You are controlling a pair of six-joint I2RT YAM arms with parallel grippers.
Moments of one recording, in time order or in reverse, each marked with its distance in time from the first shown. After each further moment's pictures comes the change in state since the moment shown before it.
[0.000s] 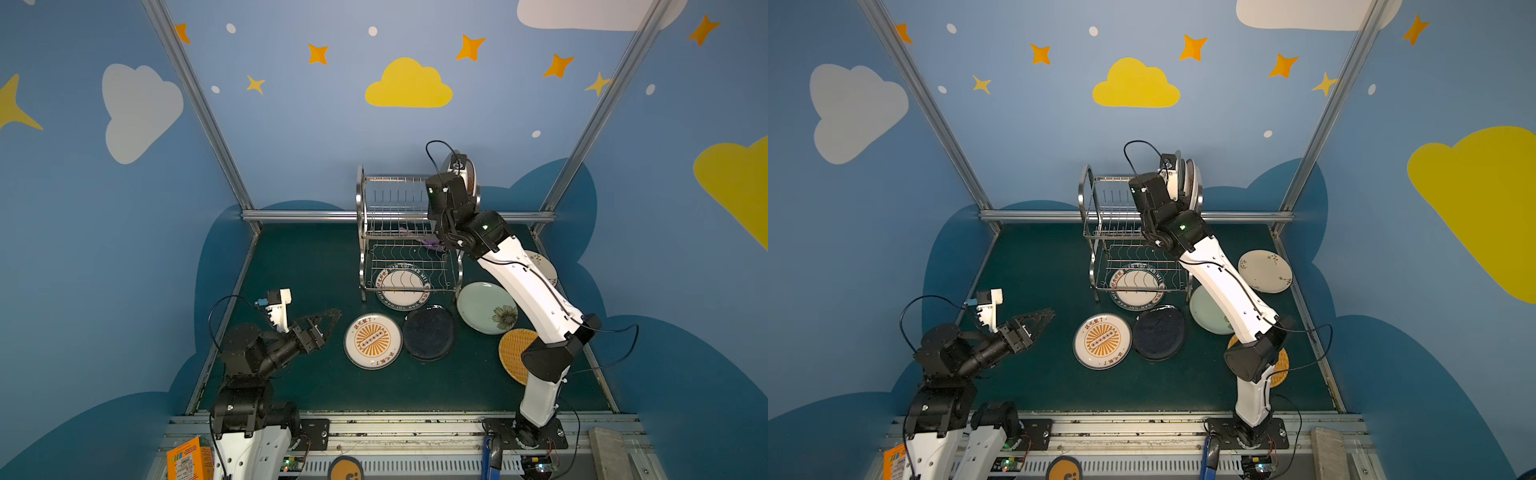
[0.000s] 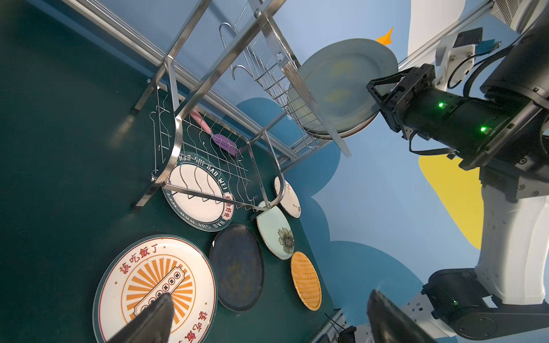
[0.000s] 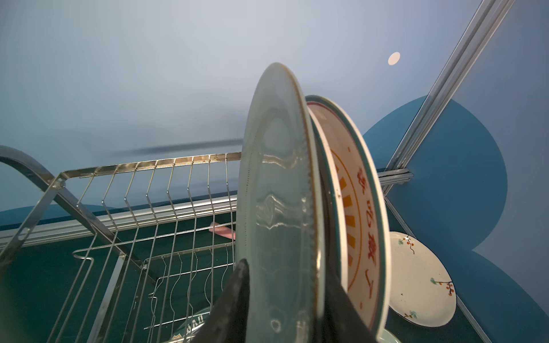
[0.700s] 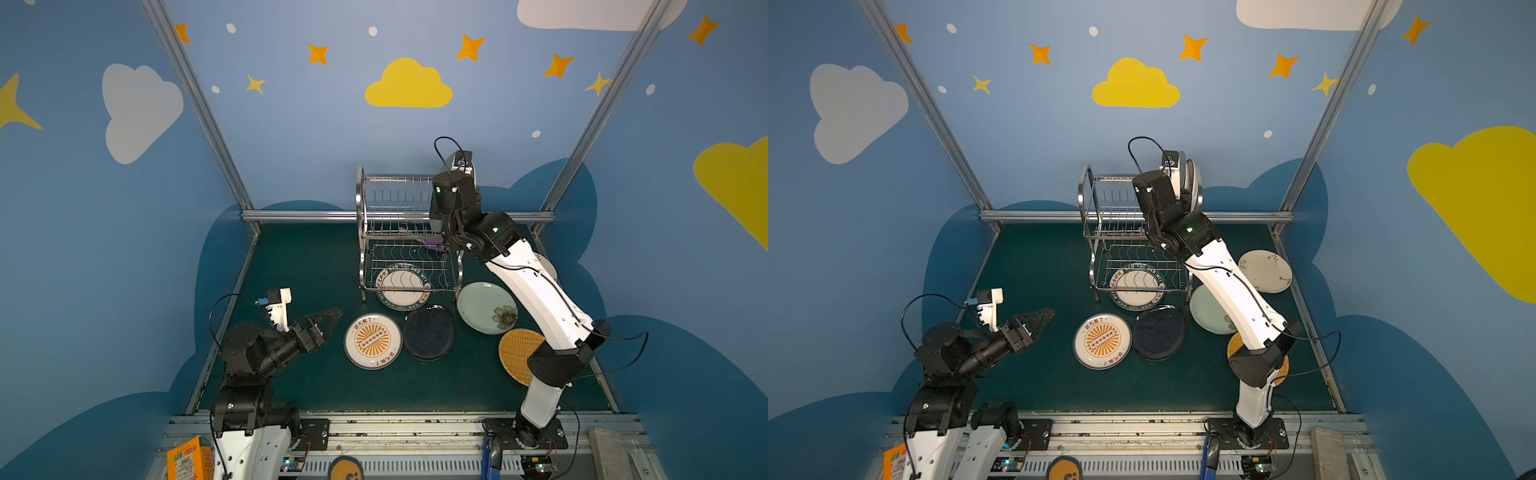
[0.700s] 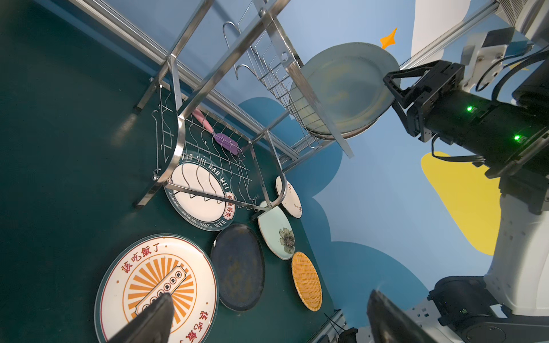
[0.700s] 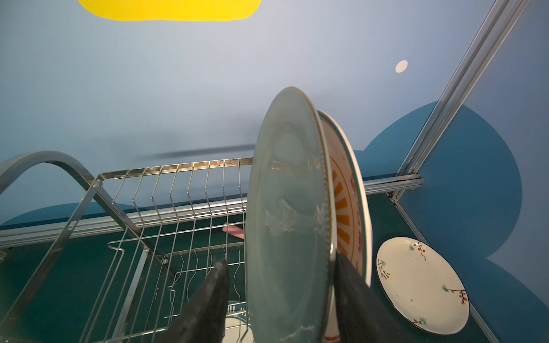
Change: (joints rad) left arm 0.004 0.011 0.000 0.000 0.000 0.000; right arm 0.018 -0.047 -0.002 0.001 -0.036 -0.003
